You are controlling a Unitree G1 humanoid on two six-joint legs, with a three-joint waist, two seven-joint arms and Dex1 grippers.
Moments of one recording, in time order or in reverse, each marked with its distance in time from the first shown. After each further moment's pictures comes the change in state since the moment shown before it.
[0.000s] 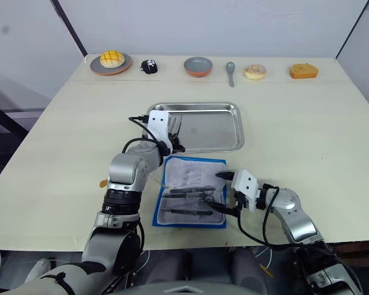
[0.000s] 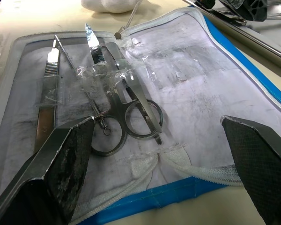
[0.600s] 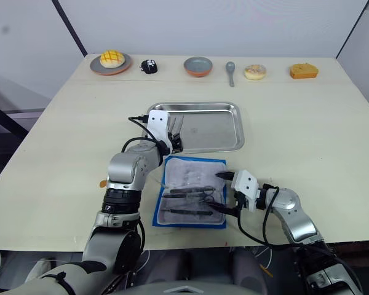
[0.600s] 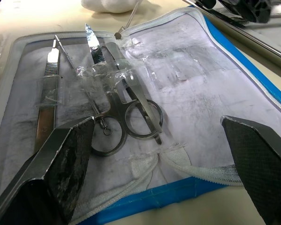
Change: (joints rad) left arm -0.006 -0.005 0.016 0.003 -0.007 0.007 -0.013; right arm 0.000 0.000 0.000 -0.001 0.000 0.000 0.000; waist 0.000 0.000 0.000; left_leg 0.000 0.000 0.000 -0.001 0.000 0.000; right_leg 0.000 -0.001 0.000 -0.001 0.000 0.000
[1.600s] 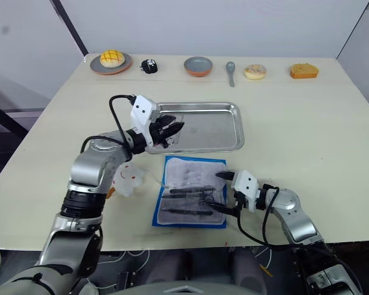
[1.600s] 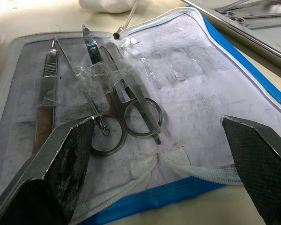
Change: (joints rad) left arm 0.072 0.392 -0.082 -0.090 -0.153 -0.390 -0.720; right arm 0.003 0.003 0.001 -0.003 0.000 -0.001 -0.008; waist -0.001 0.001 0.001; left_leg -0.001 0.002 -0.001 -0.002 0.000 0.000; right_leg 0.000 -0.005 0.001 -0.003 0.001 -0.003
